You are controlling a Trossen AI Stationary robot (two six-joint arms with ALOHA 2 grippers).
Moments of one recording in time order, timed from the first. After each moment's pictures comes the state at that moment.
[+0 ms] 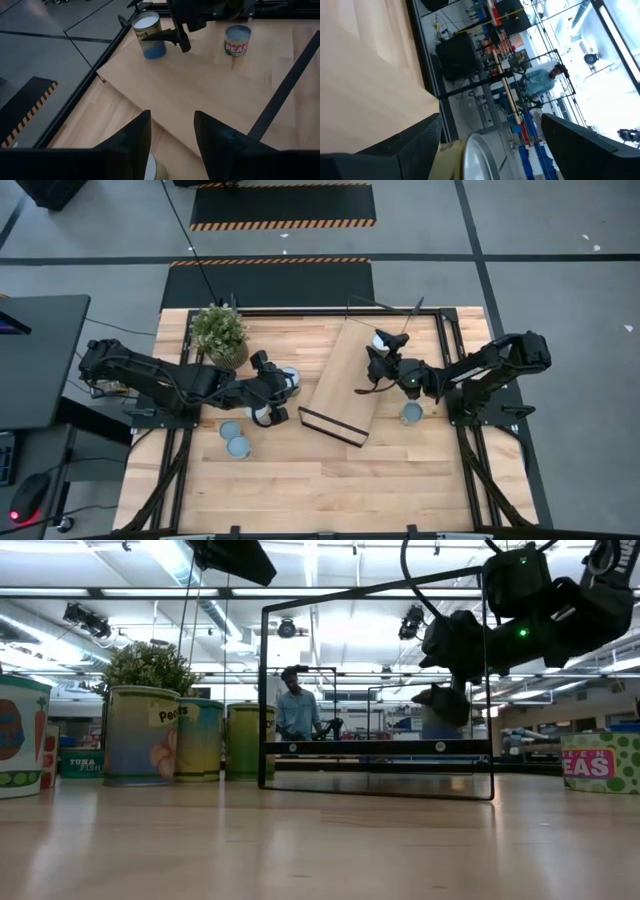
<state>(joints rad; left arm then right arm) -0.25 1.29 1.11 -0.49 -0.63 -0.23 -0.10 1.47 0.34 1.02 0.93 -1.05</state>
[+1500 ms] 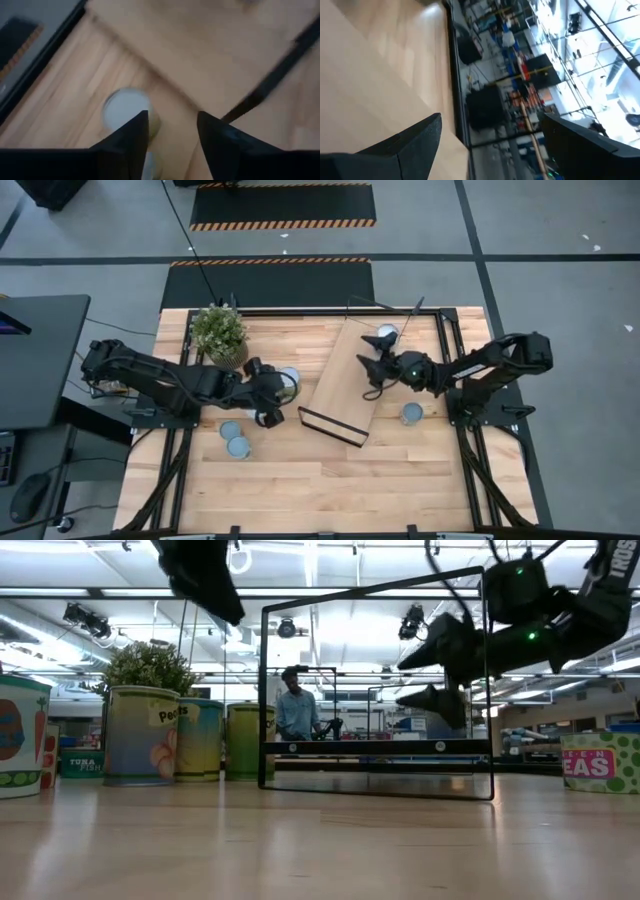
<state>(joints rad) -0.22 1.32 1.11 -0.73 -0.52 -0.47 -0.16 1.43 0.31 1.00 0.50 -1.07</state>
